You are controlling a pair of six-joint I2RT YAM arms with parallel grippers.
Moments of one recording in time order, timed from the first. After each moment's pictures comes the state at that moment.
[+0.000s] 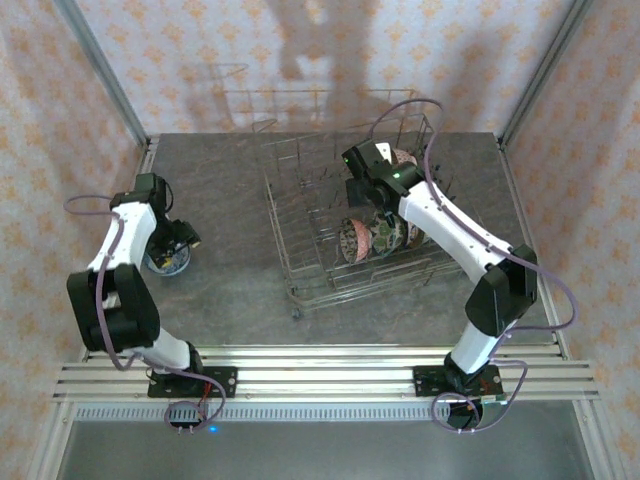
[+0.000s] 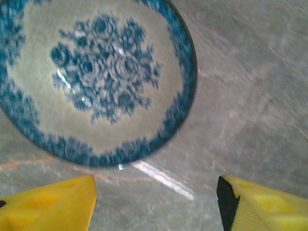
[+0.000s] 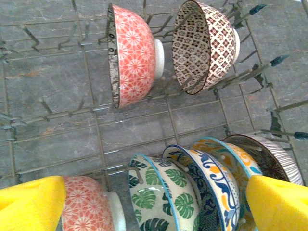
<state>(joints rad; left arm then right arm) 0.28 1.56 1.19 -1.07 0.02 -0.48 0.61 1.69 1.63 -0.95 0.48 0.38</state>
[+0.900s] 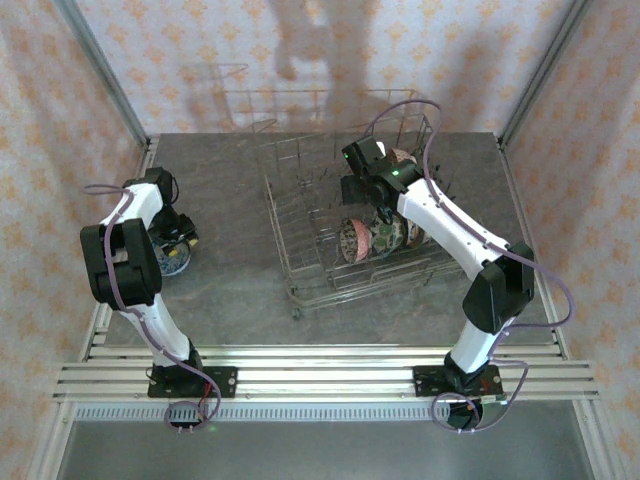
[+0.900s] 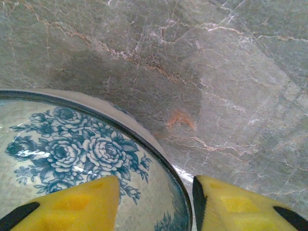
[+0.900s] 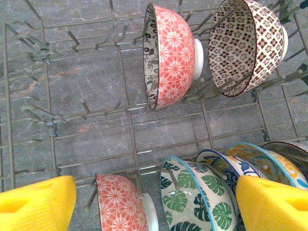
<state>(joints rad) 0.29 1.85 1.33 -1.03 0.00 -0.42 0.60 1.72 1.66 -0.92 0.36 0.38</state>
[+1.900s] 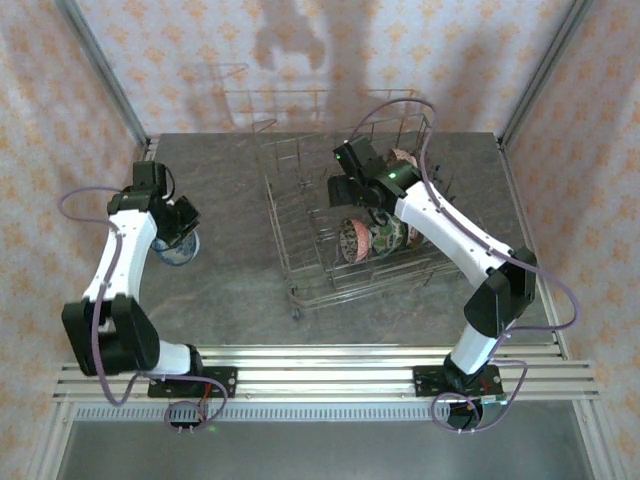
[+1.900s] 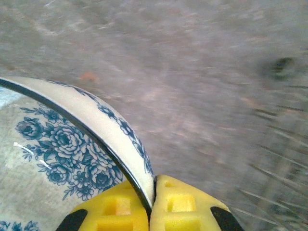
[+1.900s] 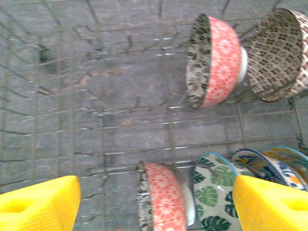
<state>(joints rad) 0.19 1.36 1.20 -0.93 0.18 -0.68 0.68 1.70 1.71 -0.93 0.28 0.38</state>
